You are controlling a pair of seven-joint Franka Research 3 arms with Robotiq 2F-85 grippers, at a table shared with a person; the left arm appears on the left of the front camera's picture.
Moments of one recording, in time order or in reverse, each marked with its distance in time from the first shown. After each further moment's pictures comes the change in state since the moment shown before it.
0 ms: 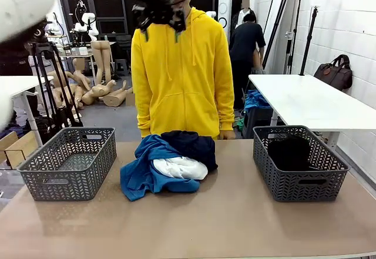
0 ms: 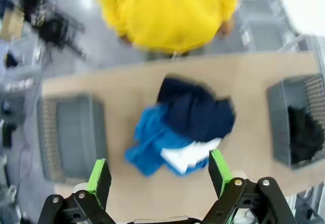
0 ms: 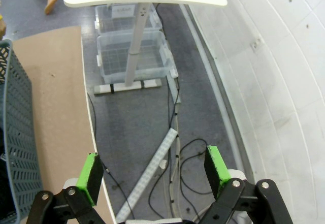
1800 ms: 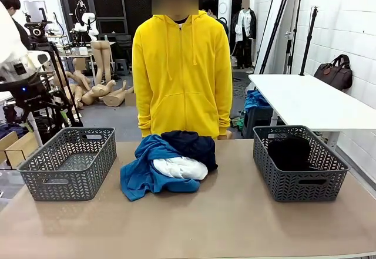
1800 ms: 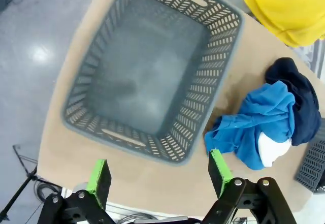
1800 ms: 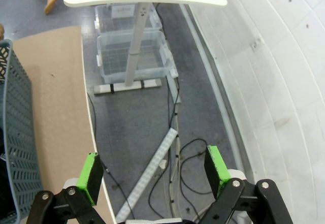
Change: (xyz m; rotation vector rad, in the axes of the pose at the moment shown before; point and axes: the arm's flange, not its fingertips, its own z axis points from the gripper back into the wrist) left arm -0.170 0.312 -0.163 -0.096 0.189 0.536; right arm 0.000 0.000 0.000 0.000 0.000 0.000
